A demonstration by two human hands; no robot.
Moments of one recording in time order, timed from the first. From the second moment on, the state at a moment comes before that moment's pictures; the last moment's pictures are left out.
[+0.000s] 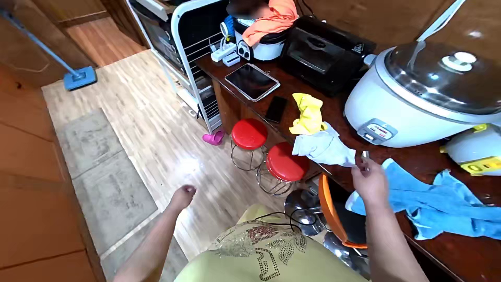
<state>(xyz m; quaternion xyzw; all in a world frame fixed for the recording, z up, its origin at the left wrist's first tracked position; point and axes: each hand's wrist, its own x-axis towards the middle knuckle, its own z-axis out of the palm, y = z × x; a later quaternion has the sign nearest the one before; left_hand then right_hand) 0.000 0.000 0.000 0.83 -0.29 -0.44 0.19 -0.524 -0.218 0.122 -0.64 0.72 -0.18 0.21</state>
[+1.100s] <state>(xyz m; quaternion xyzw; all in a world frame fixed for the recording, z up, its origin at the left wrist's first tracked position) -0.082 -0.461 0.046 0.54 -0.46 -0.67 0.24 -0.300 -0.461 0.046 -0.31 0.63 -0.20 0.68</state>
